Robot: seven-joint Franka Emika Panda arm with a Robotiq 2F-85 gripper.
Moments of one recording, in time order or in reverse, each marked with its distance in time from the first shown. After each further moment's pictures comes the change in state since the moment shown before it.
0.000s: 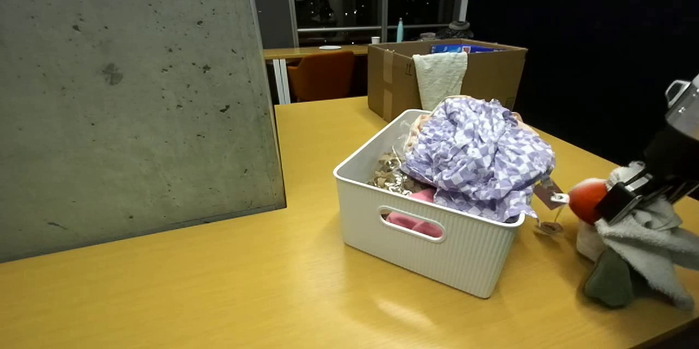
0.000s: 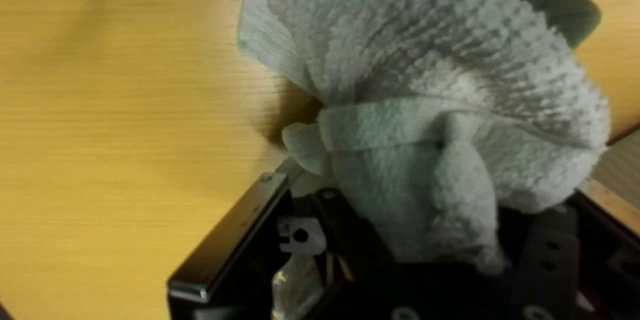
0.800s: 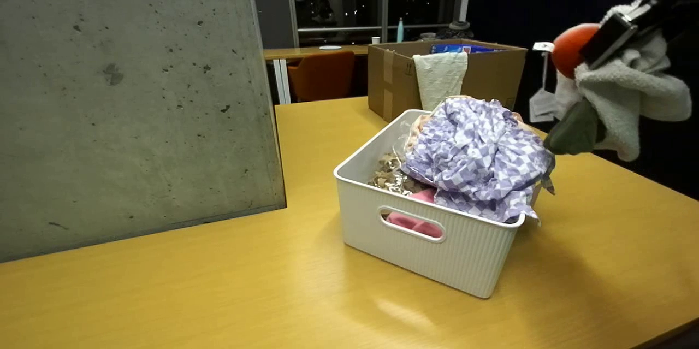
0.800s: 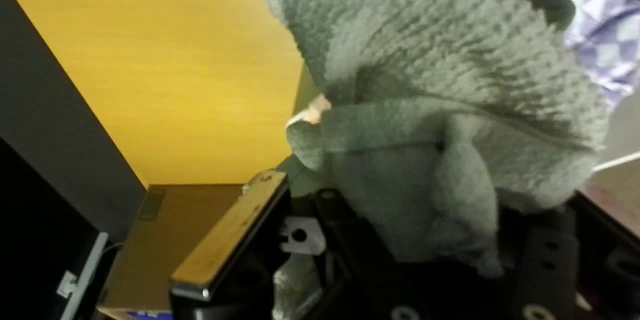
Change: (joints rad) arm -0.047 -0.320 0.096 0.187 -0.415 -0.236 0.321
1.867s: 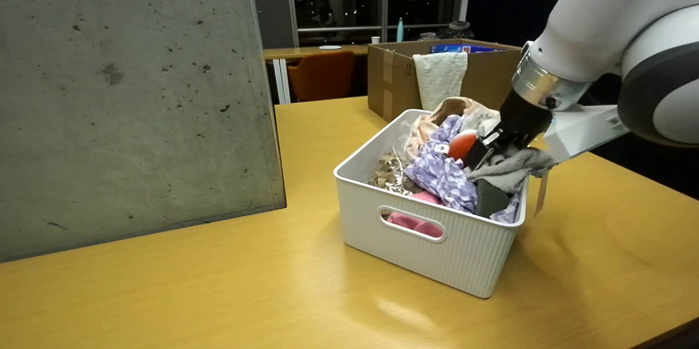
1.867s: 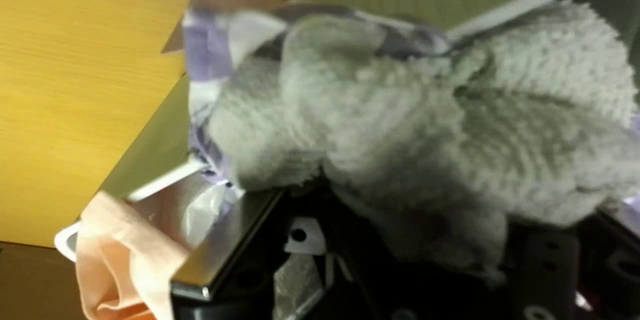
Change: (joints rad) arm -0.050 0.603 0.126 0.365 0.039 0.144 -0.049
